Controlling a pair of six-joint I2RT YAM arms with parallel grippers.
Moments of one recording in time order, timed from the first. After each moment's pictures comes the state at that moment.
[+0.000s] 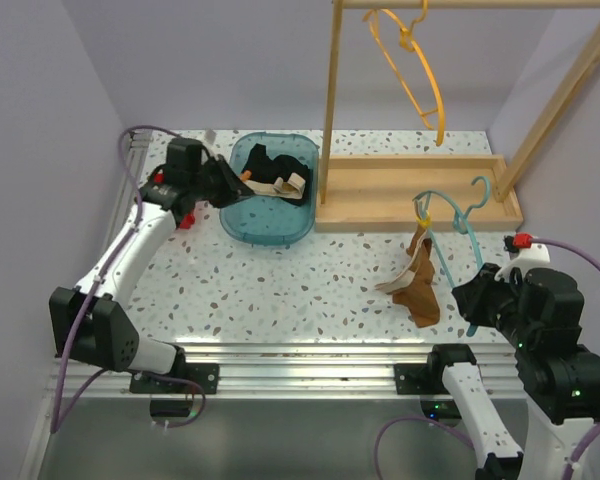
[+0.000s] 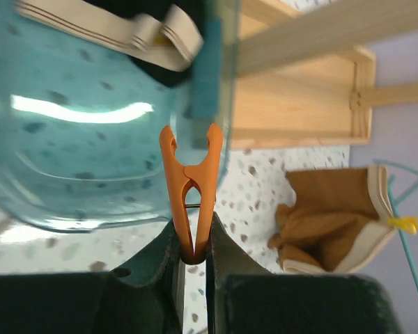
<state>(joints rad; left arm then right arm) -0.28 1.41 1.26 -0.48 0.33 -0.71 0.03 0.55 1.35 -1.41 -0.07 0.28</state>
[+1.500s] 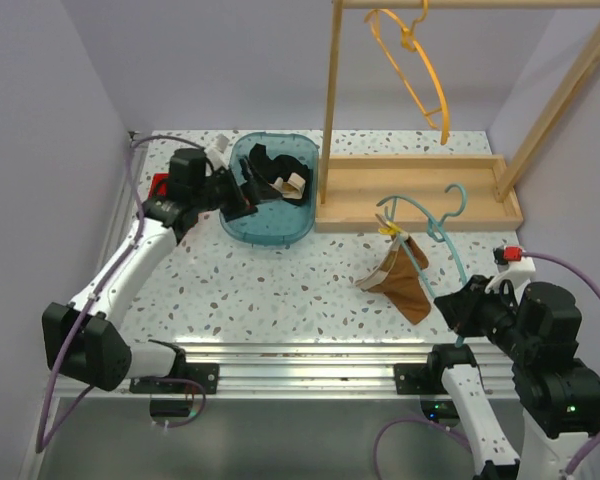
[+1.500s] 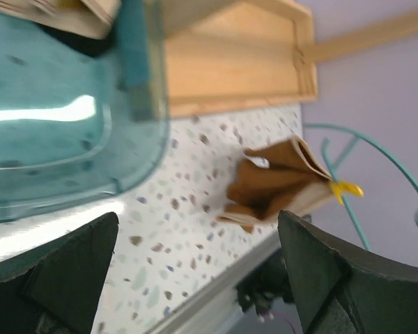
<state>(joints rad) -0.22 1.31 1.16 -0.41 0.47 -0.72 0.03 0.47 1.30 -1.39 -0.25 0.29</state>
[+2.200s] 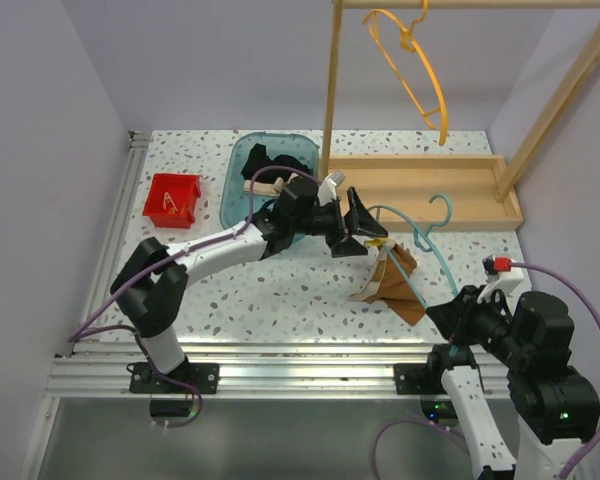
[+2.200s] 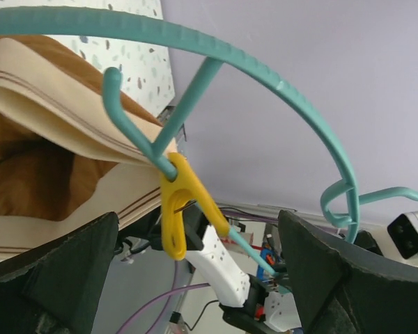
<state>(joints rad) -0.79 1.73 1.22 0.17 0.60 -1.26 0.03 0.40 1.22 -1.39 -0.36 0.27</state>
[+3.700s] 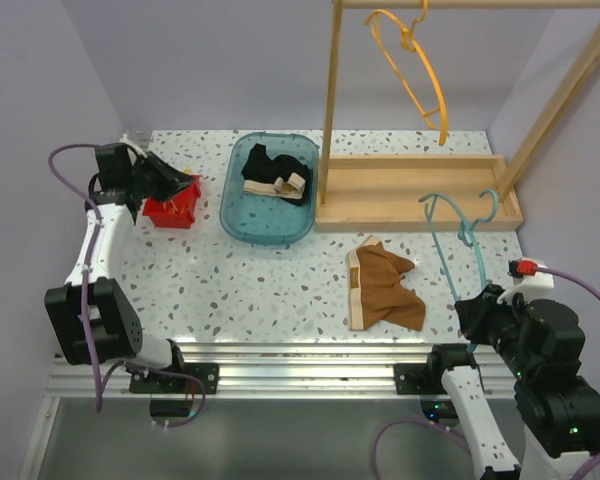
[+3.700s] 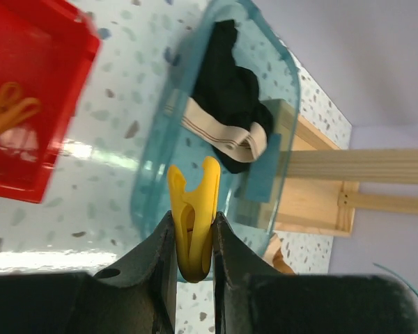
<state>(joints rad) 0.16 1.43 1.18 -0.33 0.49 -0.72 0.05 0.39 1.27 -1.40 -0.03 0.28</state>
